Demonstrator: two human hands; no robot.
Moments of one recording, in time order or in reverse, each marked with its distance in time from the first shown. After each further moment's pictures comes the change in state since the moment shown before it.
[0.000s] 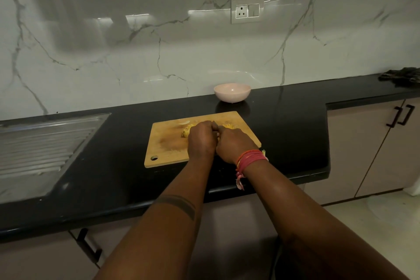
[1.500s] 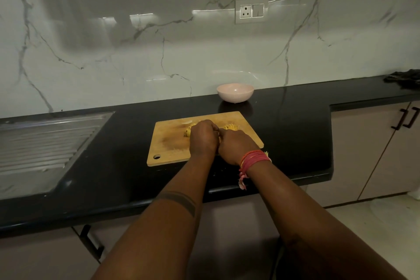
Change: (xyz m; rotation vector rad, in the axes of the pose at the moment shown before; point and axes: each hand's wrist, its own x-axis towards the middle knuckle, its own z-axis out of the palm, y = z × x) left_hand 0.006 0.002 -0.001 0.005 -0.013 -0.084; right_hand 0.000 0.002 -0.002 -0.010 -0.054 -0.058
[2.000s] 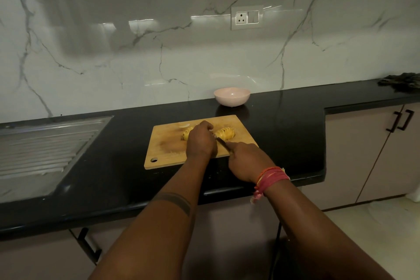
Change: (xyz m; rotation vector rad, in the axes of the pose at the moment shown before) left_hand -0.006 0.002 -0.001 -0.037 -0.030 -0.058; right_hand -0.049 0.028 -0.009 0.065 0.014 -0.002
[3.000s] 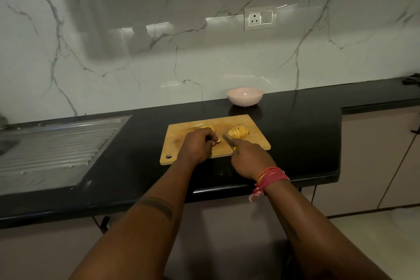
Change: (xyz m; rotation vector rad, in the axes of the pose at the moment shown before) left_hand -0.012 -0.041 -0.050 -0.006 -0.178 0.219; right_hand 0.003 -0.016 0.011 0.149 0.013 -0.004
